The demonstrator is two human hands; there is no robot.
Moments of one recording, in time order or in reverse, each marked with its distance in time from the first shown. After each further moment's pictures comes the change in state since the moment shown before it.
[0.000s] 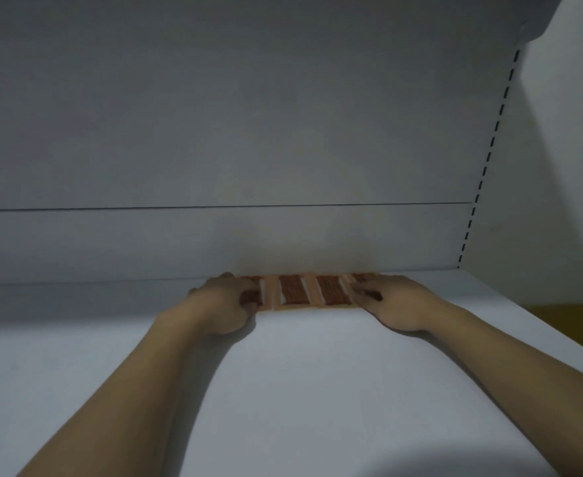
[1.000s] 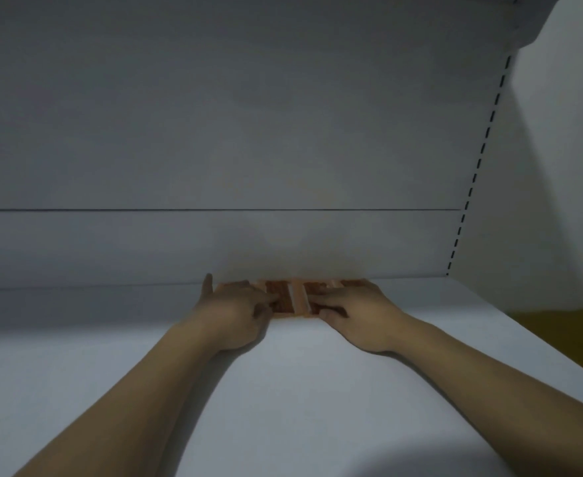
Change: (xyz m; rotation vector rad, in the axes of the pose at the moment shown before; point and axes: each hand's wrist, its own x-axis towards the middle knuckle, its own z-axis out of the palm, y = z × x) left_hand 0.010 0.033 0.018 0.090 0.046 0.085; right_hand 0.000 -0.030 0.005 -0.044 0.122 -0.254
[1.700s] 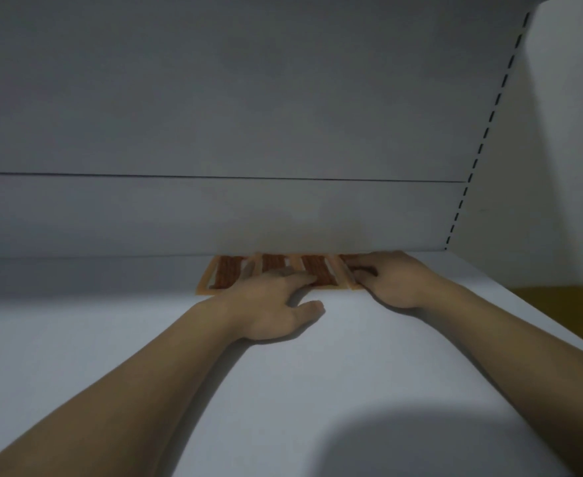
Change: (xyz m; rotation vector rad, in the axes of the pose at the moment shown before) left_hand -0.016 0.043 -0.003 -0.148 -0.088 0.238; right_hand -0.008 0.040 -0.011 0.074 -0.078 0.254
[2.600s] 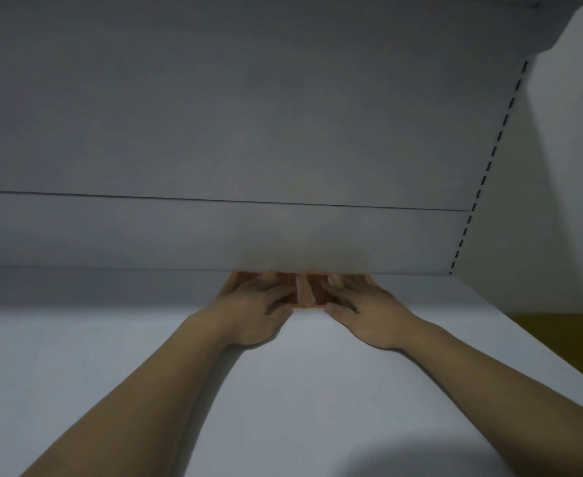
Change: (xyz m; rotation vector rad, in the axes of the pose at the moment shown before) left_hand -0.009 -0.038 0.003 0.069 0.066 -0.101; right_hand -0.016 -0.035 0.016 -0.048 -0.056 -0.120
